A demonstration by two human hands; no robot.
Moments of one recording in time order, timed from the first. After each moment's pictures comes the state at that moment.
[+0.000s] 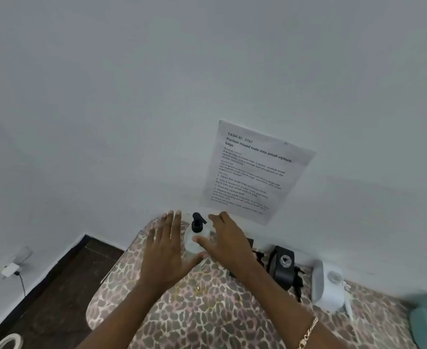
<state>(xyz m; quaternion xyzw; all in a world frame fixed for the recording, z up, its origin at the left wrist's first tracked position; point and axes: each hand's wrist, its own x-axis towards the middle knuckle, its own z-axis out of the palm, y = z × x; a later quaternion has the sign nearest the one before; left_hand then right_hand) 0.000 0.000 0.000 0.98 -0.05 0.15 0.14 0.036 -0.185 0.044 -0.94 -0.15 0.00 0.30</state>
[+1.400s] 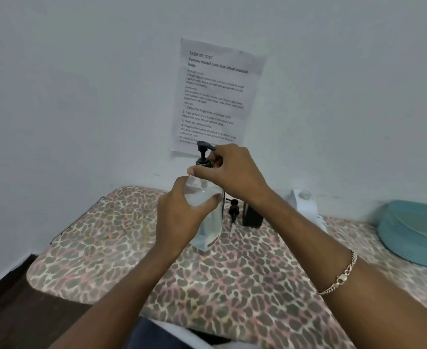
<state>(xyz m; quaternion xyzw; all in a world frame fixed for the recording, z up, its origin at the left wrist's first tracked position) -0.091 -0.101 -0.064 0.83 -0.05 0.26 0.49 -0.073 -0.242 0.022 -0.88 -0.15 -0.20 0.39</state>
